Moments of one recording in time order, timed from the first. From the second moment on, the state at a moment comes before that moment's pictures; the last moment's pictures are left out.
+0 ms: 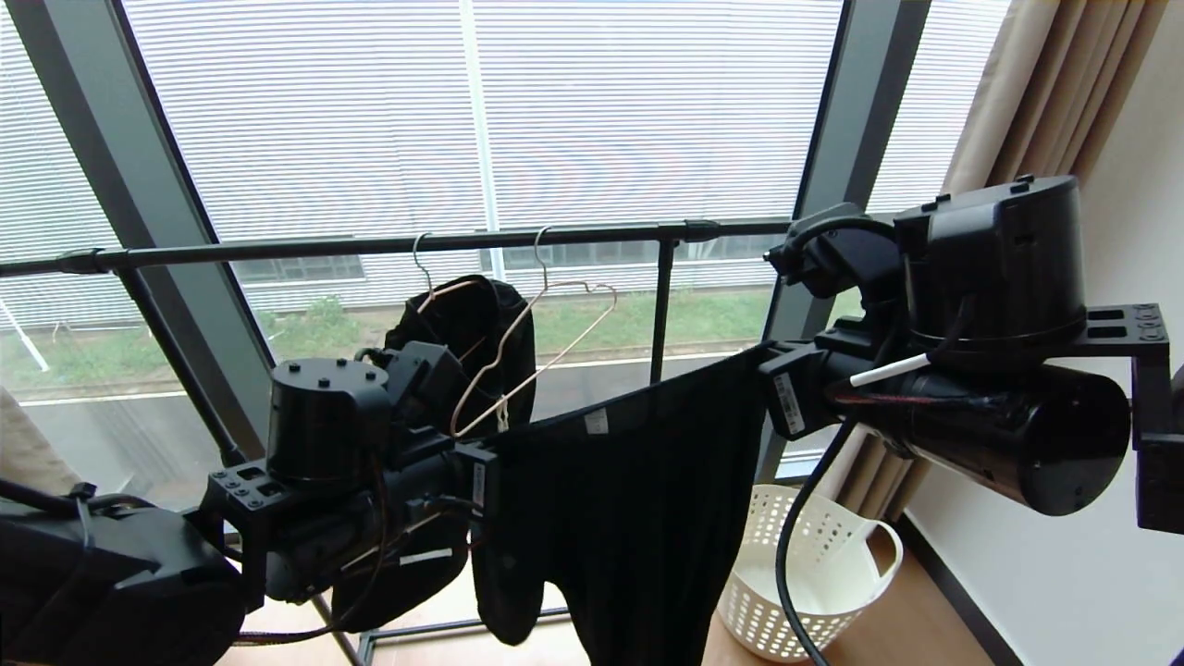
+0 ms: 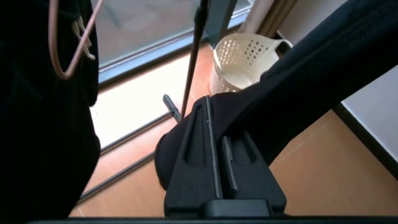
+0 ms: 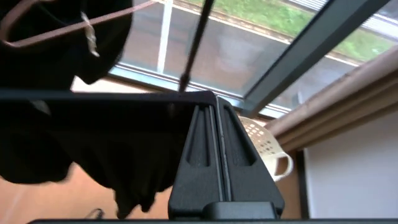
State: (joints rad) left arm -0.53 1.75 -0.62 -0.73 0.02 -0.11; right arm 0.74 1.63 -1.08 -0.09 -0.58 -0.02
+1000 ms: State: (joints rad) left arm -0.56 1.83 -1.07 -0.53 -0.01 -0.04; right arm 0.92 1.62 -0.99 0.07 -0.44 -0.22
